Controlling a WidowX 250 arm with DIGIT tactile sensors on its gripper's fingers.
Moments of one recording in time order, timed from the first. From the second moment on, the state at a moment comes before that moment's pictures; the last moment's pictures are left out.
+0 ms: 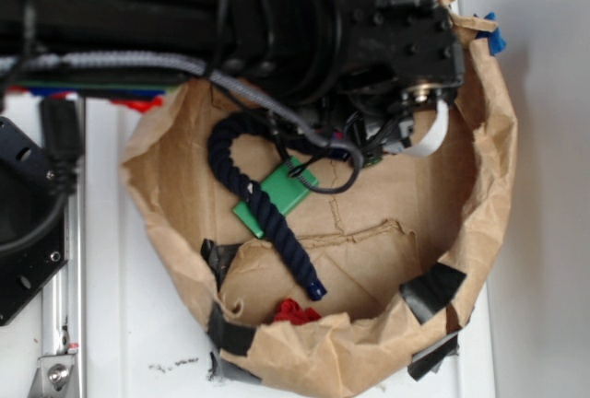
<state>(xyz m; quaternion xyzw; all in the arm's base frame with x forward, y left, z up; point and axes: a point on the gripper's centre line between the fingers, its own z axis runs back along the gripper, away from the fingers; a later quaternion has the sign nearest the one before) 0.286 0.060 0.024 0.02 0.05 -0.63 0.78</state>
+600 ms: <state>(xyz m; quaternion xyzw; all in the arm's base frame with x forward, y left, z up) 0.235 -0.003 0.129 -0.02 -0.08 -0.45 0.89</state>
